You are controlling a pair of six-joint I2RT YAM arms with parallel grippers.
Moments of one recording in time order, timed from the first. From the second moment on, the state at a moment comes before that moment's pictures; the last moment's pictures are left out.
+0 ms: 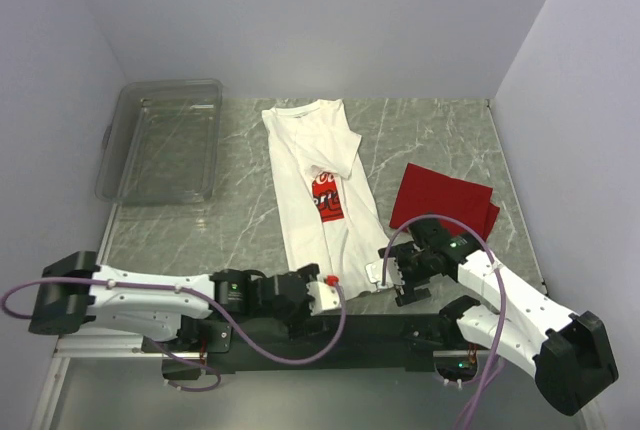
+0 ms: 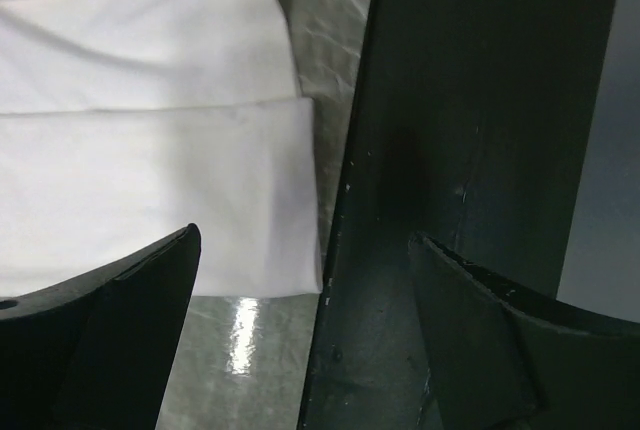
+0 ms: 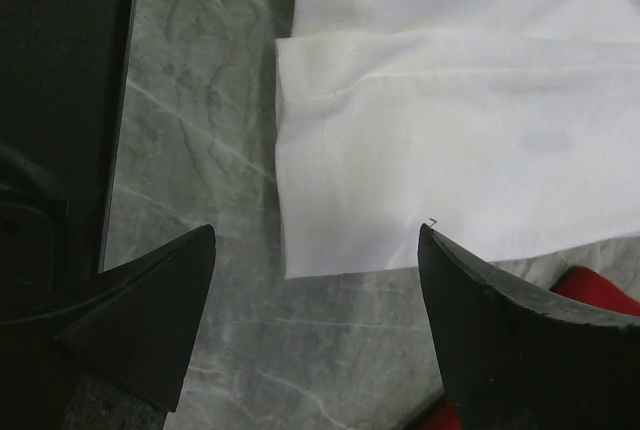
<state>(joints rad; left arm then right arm) -1.44 1.07 0.57 -0.19 -0.11 0.03 0.49 0.91 0.48 -0.85 -0.46 -1.34</state>
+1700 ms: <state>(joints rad) -1.25 0.72 0.58 -0.20 -0.69 -0.34 0.16 2.48 2.26 -0.71 -0.34 0.33</state>
